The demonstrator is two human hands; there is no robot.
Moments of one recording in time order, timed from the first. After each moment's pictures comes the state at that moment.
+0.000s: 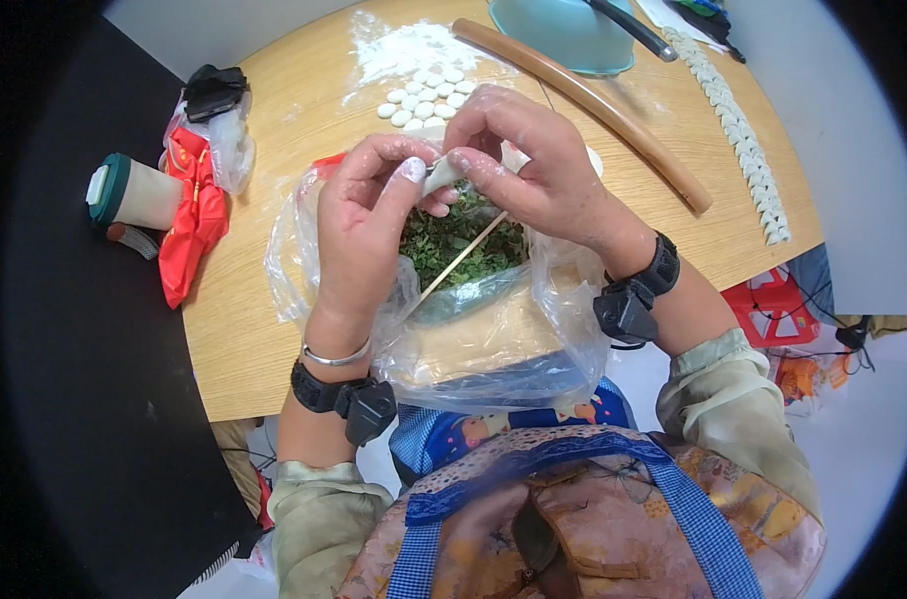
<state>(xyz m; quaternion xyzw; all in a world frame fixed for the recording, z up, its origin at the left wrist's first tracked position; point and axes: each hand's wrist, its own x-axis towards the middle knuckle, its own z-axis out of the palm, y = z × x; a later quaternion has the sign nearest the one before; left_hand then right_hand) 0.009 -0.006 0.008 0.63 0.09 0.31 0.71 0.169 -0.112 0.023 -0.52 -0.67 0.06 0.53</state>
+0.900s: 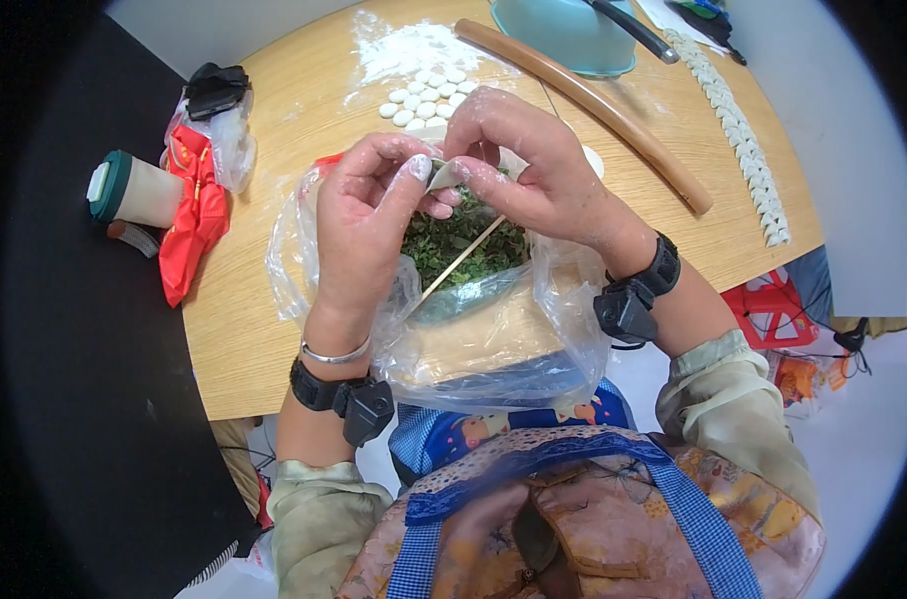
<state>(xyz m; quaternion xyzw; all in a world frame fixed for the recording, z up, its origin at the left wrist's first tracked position) 0.009 -0.005 0.008 0.61 0.10 0.30 0.73 0.172 -0.111 0.022 -0.52 -0.69 0.09 0.50</state>
